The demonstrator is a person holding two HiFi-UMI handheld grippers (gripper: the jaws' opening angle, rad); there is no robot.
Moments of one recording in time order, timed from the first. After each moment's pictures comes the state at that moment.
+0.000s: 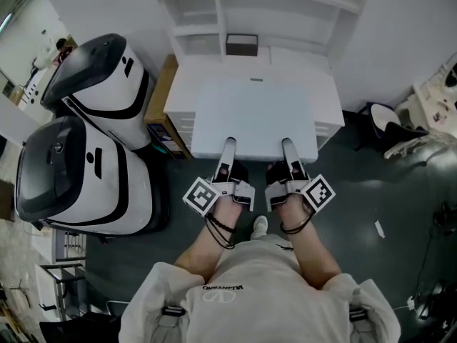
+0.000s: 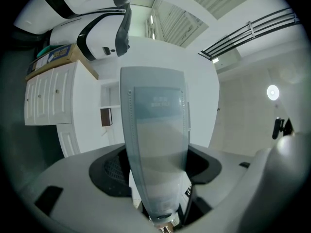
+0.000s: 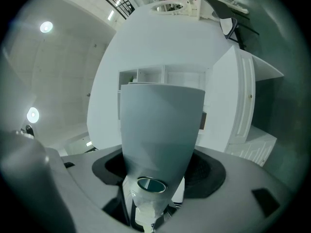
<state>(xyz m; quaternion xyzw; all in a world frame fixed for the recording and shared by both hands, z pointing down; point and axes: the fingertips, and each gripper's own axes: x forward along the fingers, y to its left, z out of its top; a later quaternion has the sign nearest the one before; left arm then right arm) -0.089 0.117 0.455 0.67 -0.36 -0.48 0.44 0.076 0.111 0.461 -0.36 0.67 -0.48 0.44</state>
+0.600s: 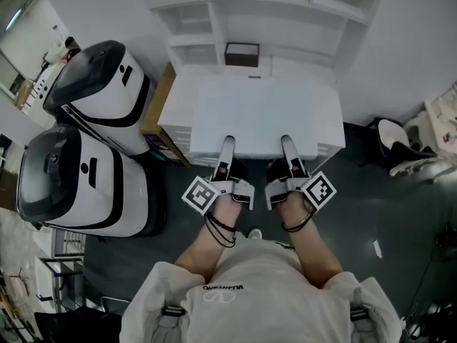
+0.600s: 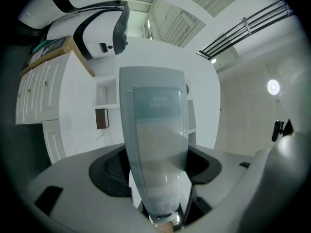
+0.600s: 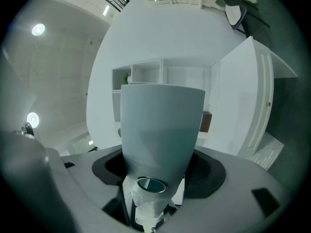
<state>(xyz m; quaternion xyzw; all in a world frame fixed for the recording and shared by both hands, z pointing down) -0.037 0.025 0.443 0.66 -0.39 -0.49 0.41 0.127 0.007 0.450 -0.33 0.69 -0.49 0.42</state>
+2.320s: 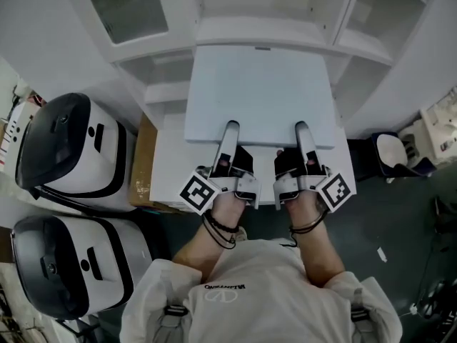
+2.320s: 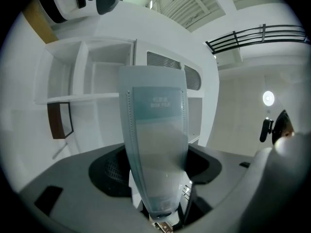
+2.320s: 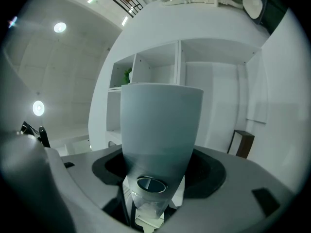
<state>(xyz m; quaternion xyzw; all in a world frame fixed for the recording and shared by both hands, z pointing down) -0.091 -0.295 0.349 0.73 -0.28 -0.49 0.40 0.075 -0.284 0.348 -0.35 0.70 -0.38 0.49</state>
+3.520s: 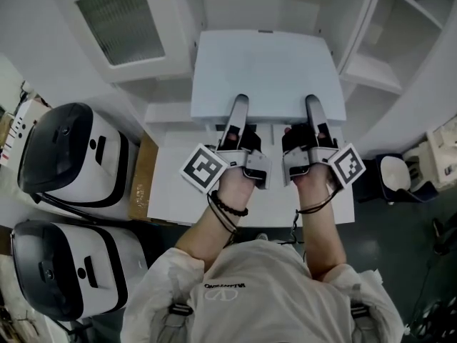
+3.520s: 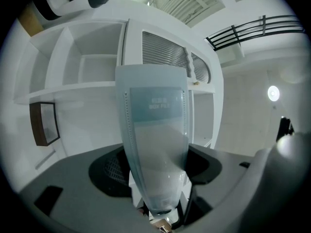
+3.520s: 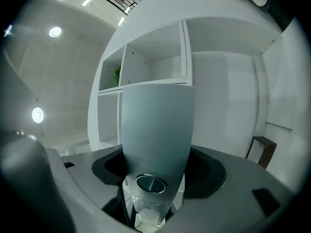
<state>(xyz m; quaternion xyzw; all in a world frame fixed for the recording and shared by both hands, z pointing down) -0.063 -0.423 0.288 0.72 -0.31 -0.49 0.39 0.106 -0.427 0.288 -0.34 0.70 -0.39 0.50</state>
